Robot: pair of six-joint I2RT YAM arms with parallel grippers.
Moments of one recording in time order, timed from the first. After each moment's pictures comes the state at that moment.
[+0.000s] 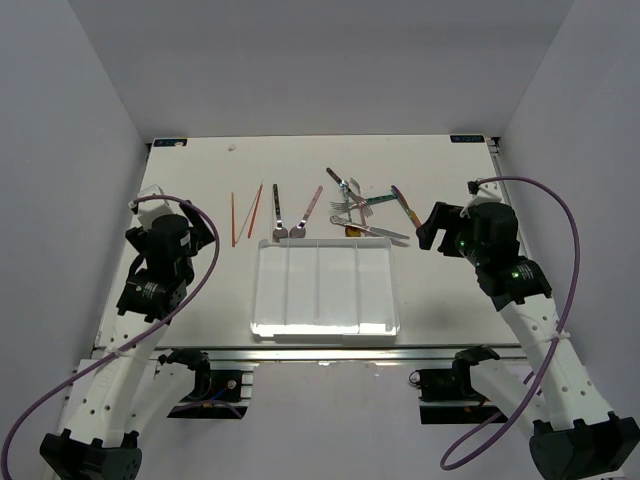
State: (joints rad) left arm -0.25 0.76 0.86 -0.54 -0.60 -0.43; right arm 0.26 0.83 0.88 -0.54 -0.01 0.32
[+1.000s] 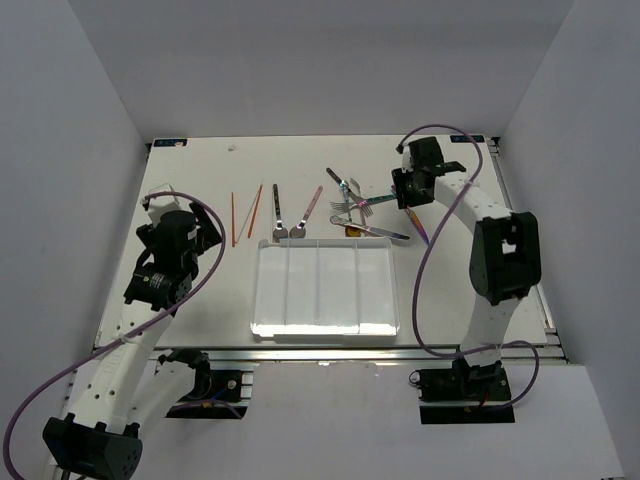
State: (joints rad) left arm -0.25 0.83 0.85 -0.53 -0.53 -0.44; right arm 0.26 1.87 1.49 -0.56 0.00 -0.04
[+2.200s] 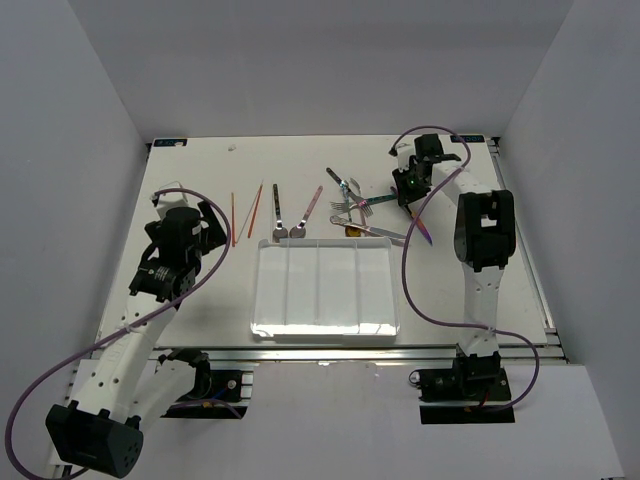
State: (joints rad) left arm -0.25 0.87 0.84 -0.51 -0.47 -0.42; right arm 0.16 2.28 1.81 -0.60 -0.24 -0.34
